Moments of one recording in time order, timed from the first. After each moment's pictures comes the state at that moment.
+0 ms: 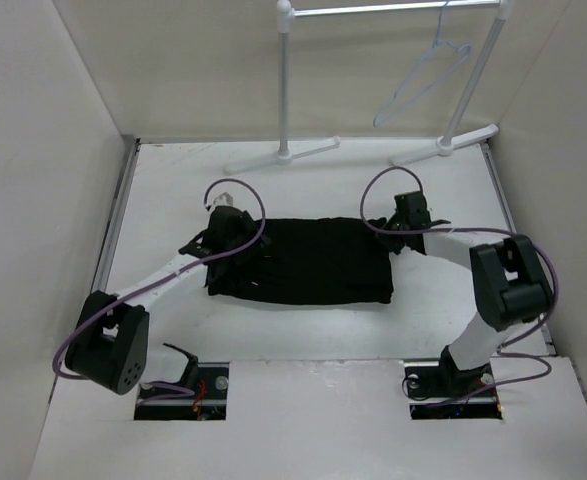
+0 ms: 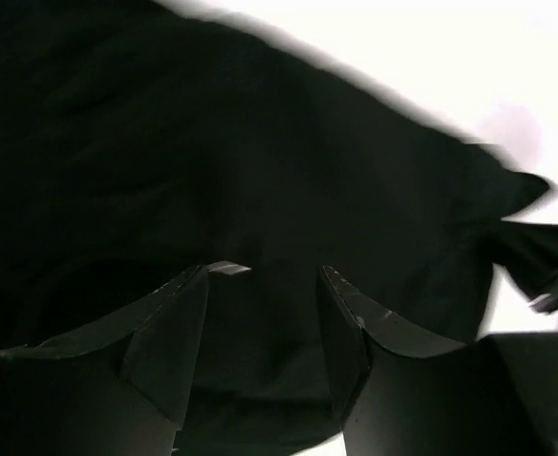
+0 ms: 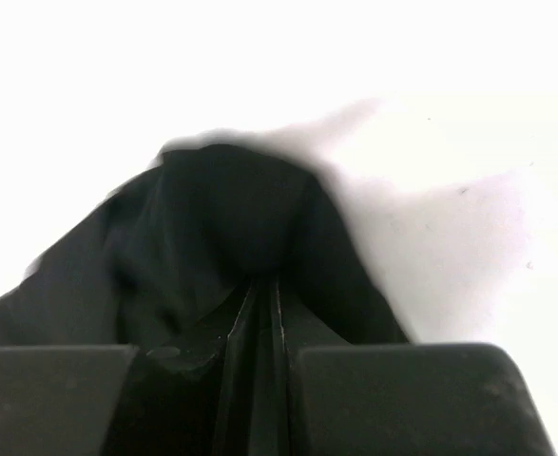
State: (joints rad) left arm -0.43 1.33 0.72 -0.08 -0.02 -0.88; right arm 0.26 1.65 0.87 -0.10 -0.03 0.98
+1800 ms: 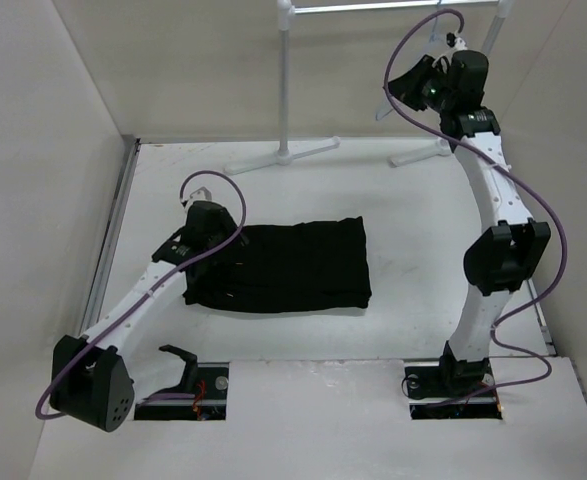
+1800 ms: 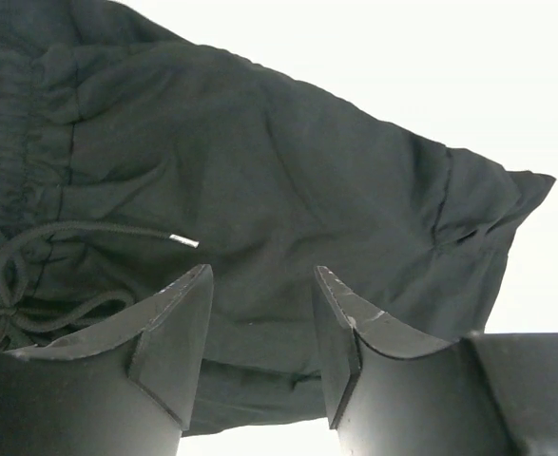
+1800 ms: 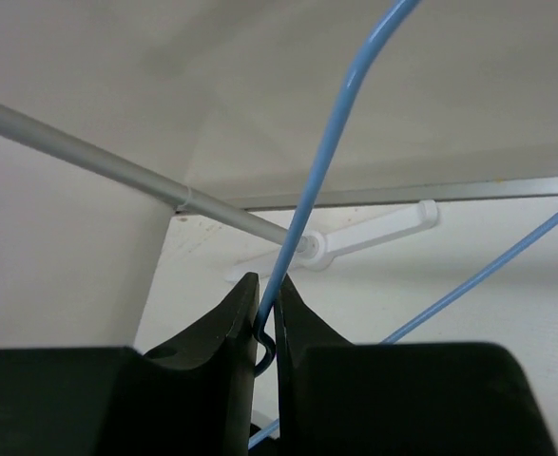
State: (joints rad) left arm -0.37 1.11 0.77 -0.41 -0.10 -0.78; right arm 0.09 1.96 2.08 -0.28 -0.37 0.62
